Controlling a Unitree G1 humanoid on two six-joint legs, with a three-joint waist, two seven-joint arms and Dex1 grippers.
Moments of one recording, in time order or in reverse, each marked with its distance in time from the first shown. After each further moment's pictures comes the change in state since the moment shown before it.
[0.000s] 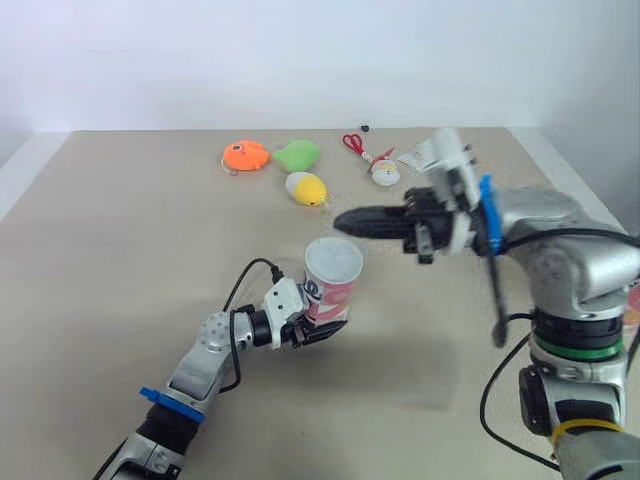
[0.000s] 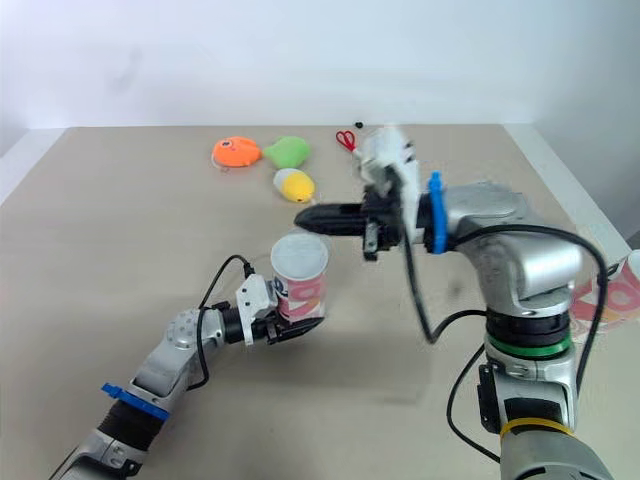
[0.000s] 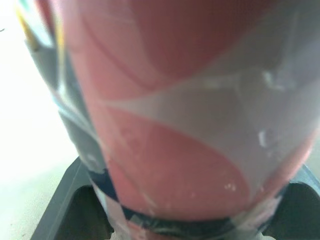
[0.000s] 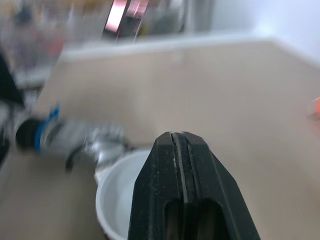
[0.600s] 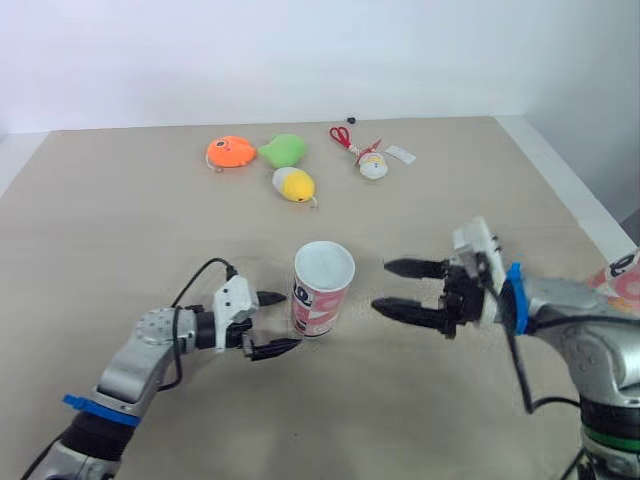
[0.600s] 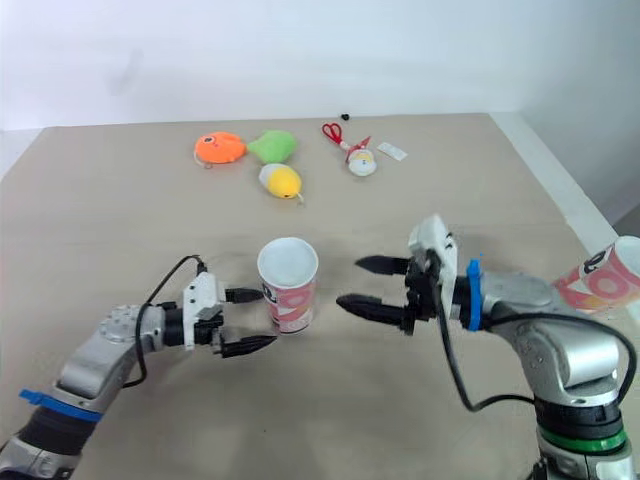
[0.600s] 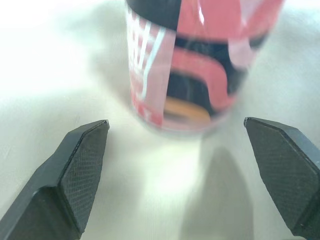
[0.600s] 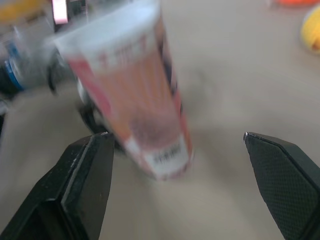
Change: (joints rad) left arm 0.061 0.318 0.141 -0.158 -0.173 0.212 -0.209; right arm 0.559 -0.125 0.040 -0.133 0.000 -0.212 -0.091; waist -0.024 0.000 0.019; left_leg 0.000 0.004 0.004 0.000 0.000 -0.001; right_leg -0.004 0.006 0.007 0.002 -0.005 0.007
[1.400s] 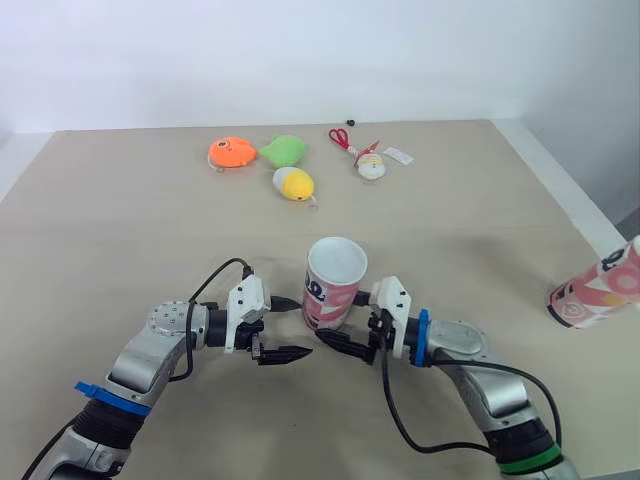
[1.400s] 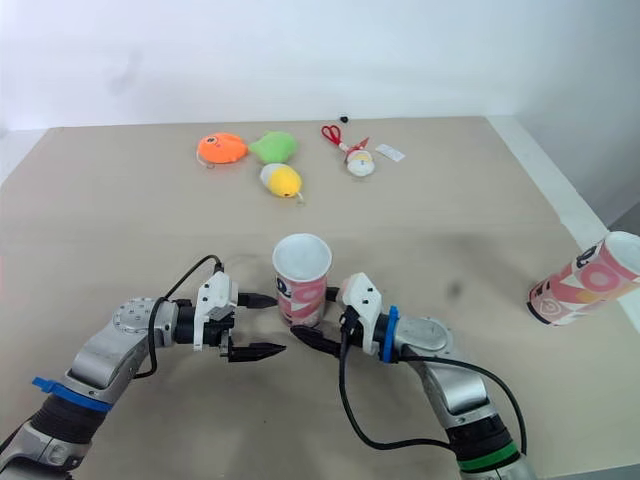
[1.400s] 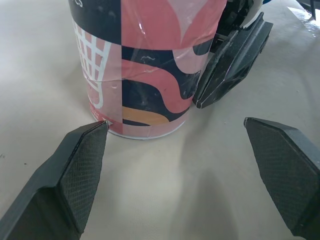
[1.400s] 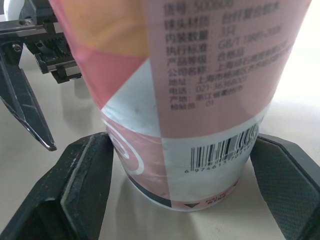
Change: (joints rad) left arm -0.070 -0.063 -0.067 0.014 0.002 0.058 -0.034; right arm 0.024 0.278 0.305 0.294 -0.329 -0.481 -0.136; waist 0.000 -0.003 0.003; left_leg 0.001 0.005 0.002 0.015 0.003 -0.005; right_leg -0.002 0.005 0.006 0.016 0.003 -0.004
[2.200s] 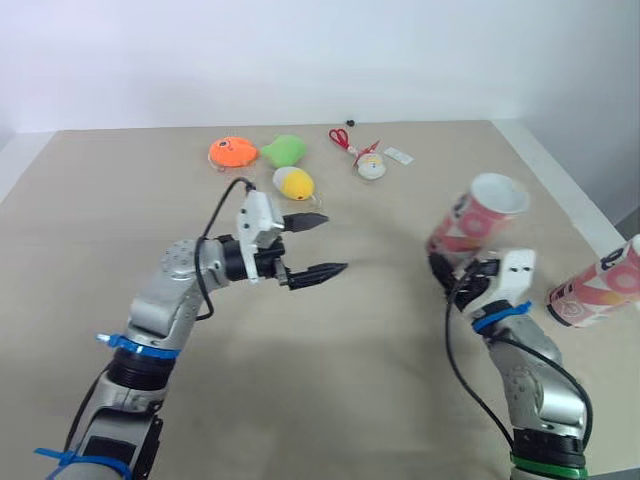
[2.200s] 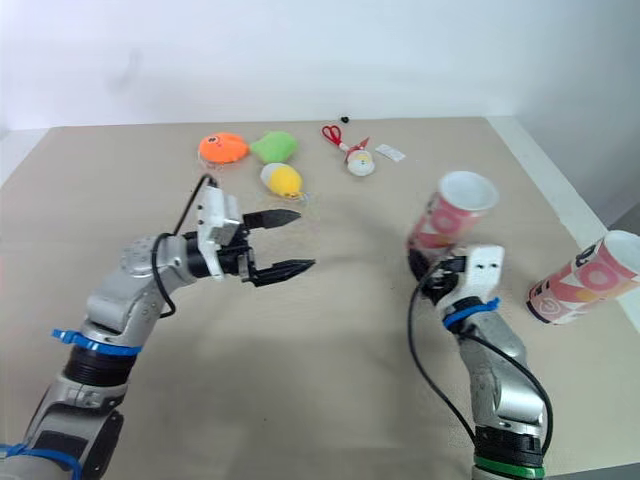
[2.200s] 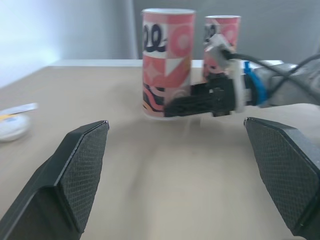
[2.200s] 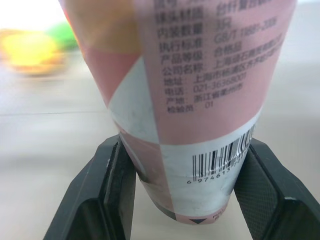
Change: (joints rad) left arm -0.291 -0.188 0.065 0.005 -0.082 0.025 0.125; right arm 0.056 0.113 -0.540 0.046 0.078 0.061 -0.607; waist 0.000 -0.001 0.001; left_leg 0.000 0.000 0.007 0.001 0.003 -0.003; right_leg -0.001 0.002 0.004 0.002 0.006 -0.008
